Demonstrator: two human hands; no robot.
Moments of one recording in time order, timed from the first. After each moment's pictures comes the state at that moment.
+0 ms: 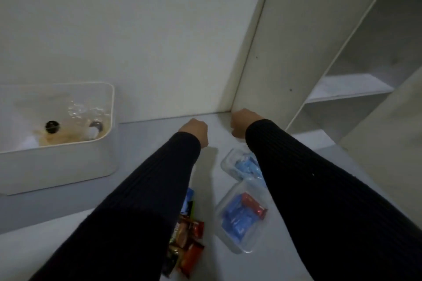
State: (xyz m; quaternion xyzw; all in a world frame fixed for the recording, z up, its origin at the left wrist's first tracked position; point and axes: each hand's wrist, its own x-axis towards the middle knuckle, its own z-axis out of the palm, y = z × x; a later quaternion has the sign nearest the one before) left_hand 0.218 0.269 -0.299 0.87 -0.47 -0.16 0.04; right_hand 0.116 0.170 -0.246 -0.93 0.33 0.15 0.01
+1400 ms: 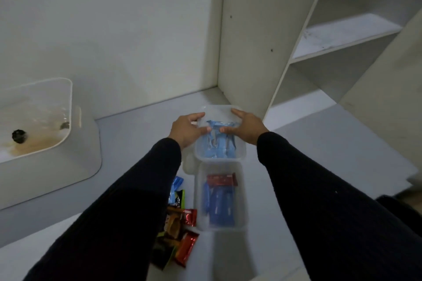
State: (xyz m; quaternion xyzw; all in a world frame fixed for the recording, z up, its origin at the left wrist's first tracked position) left_hand 0.184 0.235 -0.355 0.78 -0.32 -0.33 0.42; right_hand 0.041 0.126 -0.330 -0.82 0.42 -0.02 0.38
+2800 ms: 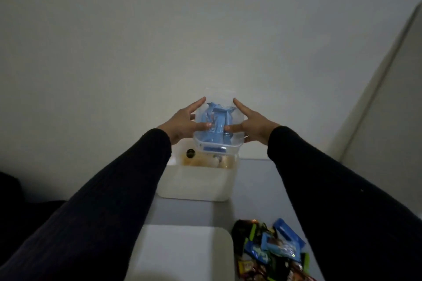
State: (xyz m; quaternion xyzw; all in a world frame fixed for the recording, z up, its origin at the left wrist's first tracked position) left_hand 0.369 0.540 -0.171 0.76 -0.26 -0.22 0.55; right_hand 0.278 0.358 -0.170 -0.79 0.13 0.00 0.60
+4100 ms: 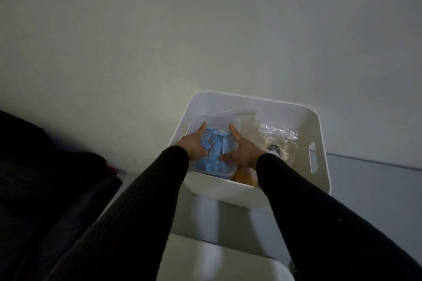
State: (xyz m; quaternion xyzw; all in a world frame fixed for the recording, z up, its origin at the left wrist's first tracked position) left_hand 0.549 0.601 -0.356 0.92 -0.12 -0.30 0.21; right_hand 0.483 0.448 -0.361 -0.82 0.16 0.19 0.52
